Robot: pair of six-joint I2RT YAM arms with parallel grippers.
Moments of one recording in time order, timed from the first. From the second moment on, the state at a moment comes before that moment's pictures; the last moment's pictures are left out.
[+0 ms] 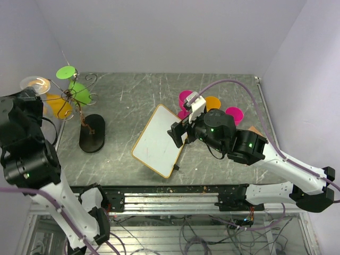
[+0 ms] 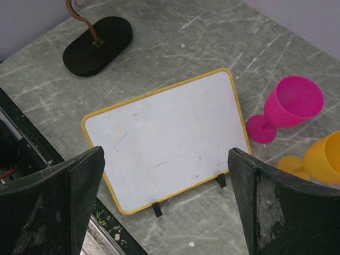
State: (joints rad) left arm 0.52 0.94 1.80 -0.97 -0.07 -1.08; right arm 1.13 1.12 1.32 -0.52 0.36 0.09
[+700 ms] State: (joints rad) left arm 0.51 0.90 1.48 -0.21 0.46 -1.35; right arm 1.08 1.17 1.34 -0.43 0.24 0.14
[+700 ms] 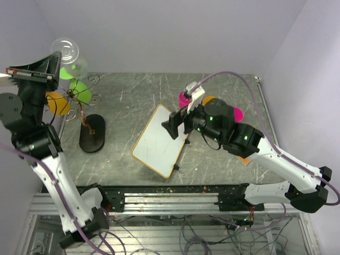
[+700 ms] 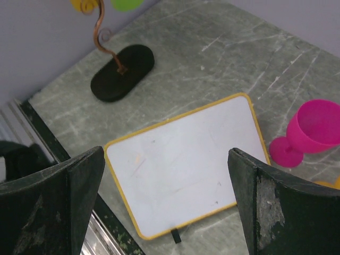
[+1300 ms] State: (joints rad) left arm 0.08 1.09 1.32 0.66 0.64 -1.74; right arm 0.48 1.29 1.26 0.16 -0.65 0.75
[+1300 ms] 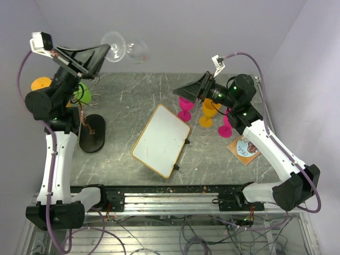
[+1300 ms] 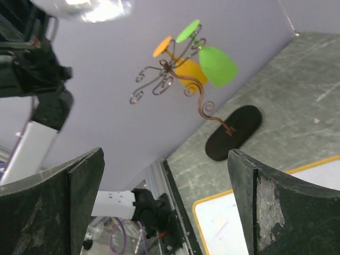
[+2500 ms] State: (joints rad) left arm -0.41 1.15 0.99 1.26 0.50 -1.92; right arm 0.44 1.44 1.09 1.53 -0.75 1.56
